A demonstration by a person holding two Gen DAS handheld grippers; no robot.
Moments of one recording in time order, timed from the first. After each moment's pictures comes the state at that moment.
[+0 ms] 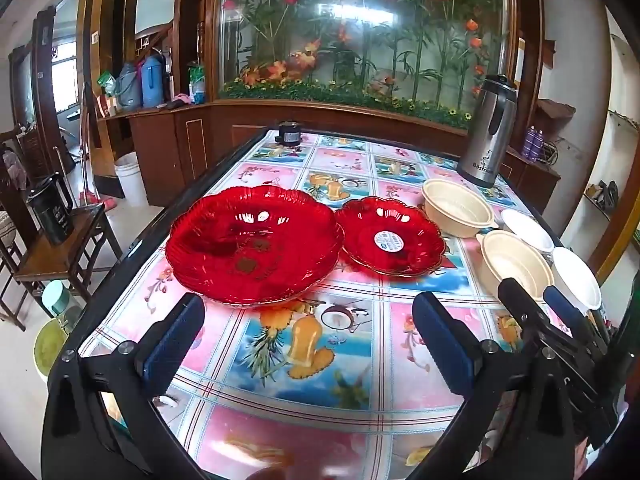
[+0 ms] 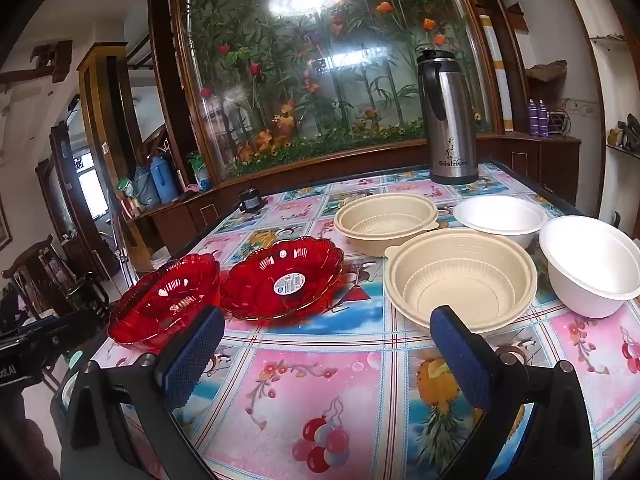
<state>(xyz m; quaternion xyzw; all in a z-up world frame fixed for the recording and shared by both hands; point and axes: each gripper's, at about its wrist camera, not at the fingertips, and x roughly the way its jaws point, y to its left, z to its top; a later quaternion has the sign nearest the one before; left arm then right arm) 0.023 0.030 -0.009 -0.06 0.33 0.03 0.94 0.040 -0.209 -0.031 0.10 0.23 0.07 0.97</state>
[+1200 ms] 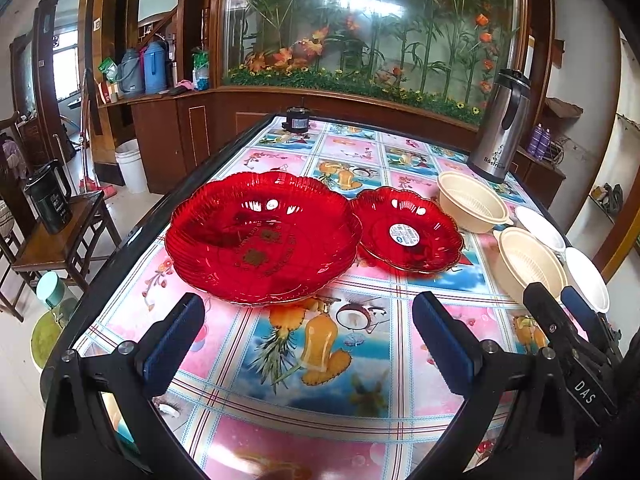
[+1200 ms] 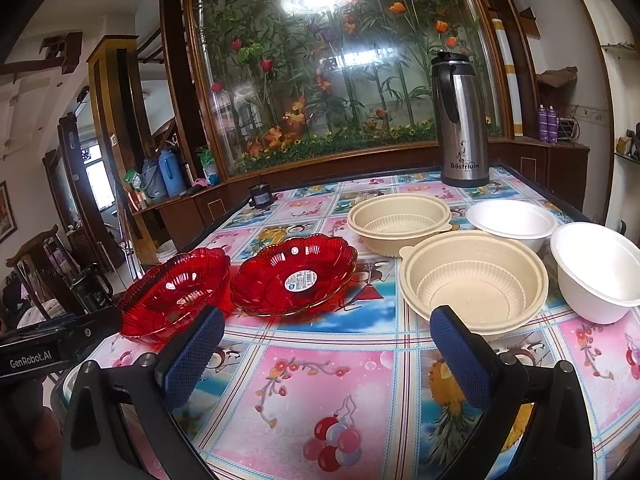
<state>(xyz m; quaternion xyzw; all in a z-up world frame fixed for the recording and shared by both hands) 0.030 0.036 -0.022 -0.06 0.33 0.03 0.94 0.041 -0.200 -0.032 0.08 0.23 0.08 0.97</state>
